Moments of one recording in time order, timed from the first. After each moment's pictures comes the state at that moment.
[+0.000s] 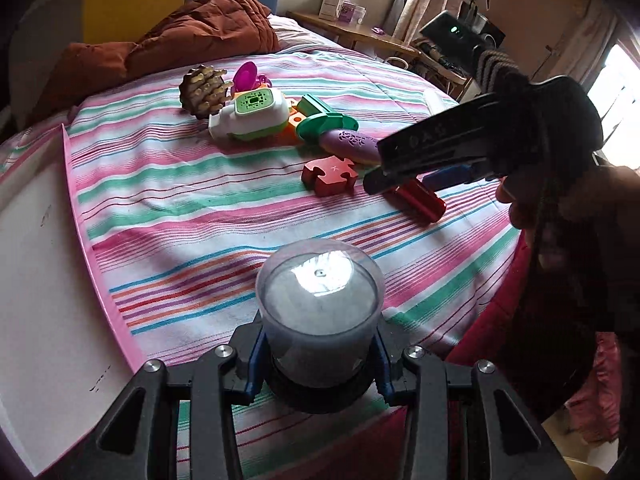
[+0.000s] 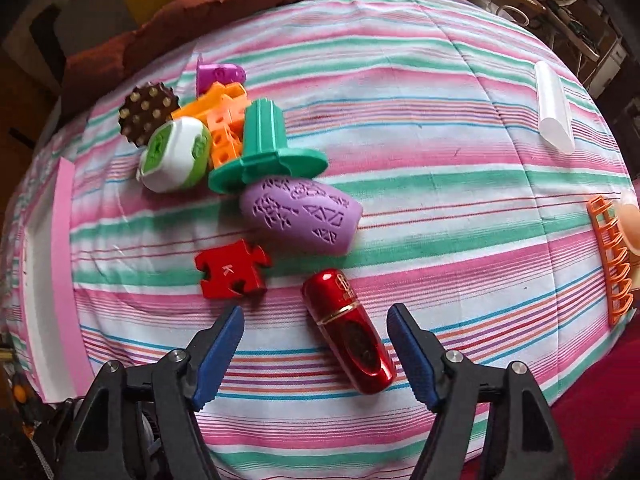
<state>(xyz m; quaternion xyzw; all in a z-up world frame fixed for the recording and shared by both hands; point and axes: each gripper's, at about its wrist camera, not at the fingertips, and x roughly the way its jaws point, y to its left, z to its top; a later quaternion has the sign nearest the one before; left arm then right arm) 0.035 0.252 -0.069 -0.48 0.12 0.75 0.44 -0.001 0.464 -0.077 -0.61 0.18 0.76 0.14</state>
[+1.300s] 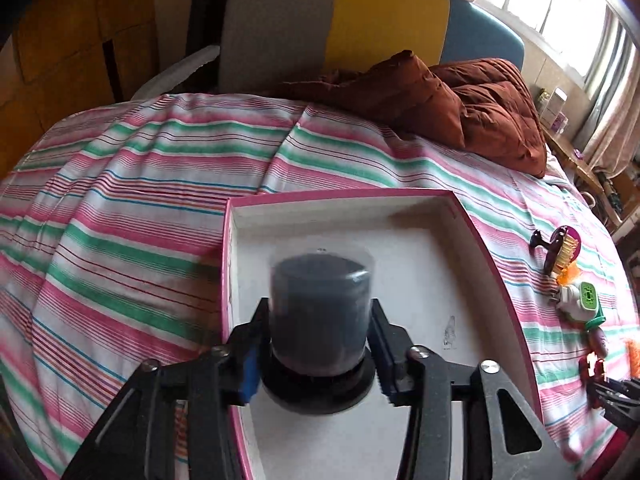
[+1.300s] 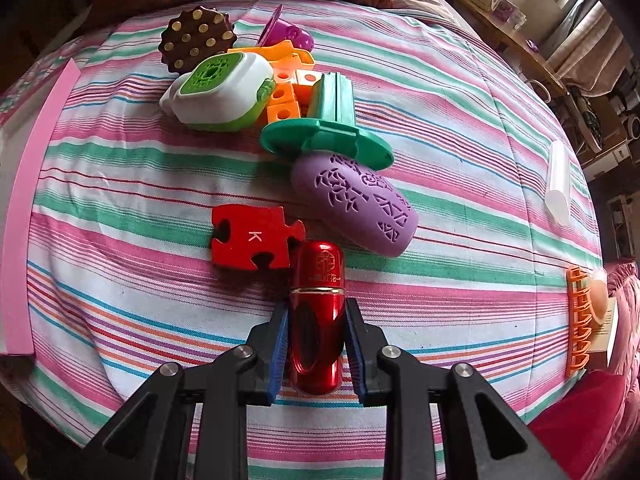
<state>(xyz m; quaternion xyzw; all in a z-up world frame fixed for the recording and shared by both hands) -0.186 0.065 -0.060 -0.47 0.00 0.87 0.15 0.005 0.436 -0.096 -0.62 0.01 0.77 0.14</state>
